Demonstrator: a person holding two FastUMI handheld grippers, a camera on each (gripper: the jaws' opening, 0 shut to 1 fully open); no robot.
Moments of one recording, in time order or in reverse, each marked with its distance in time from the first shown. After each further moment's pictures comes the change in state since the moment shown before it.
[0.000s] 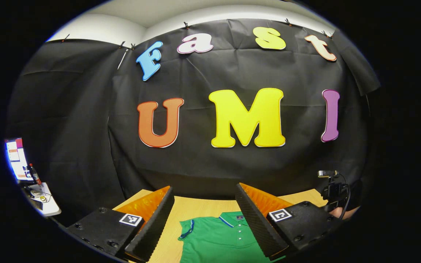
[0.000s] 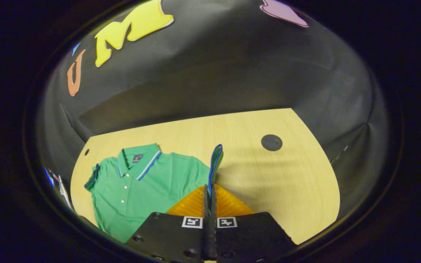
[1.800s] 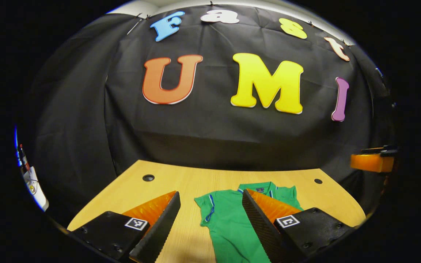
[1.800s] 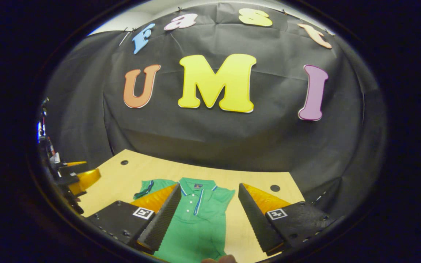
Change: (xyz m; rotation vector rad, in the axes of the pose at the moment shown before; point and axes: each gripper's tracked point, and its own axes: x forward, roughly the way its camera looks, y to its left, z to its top) left arm 0.051 0.093 -0.163 -0.065 0.289 -0.182; right arm -0.252 0.166 -0.003 -0.239 -0.403 -0.024
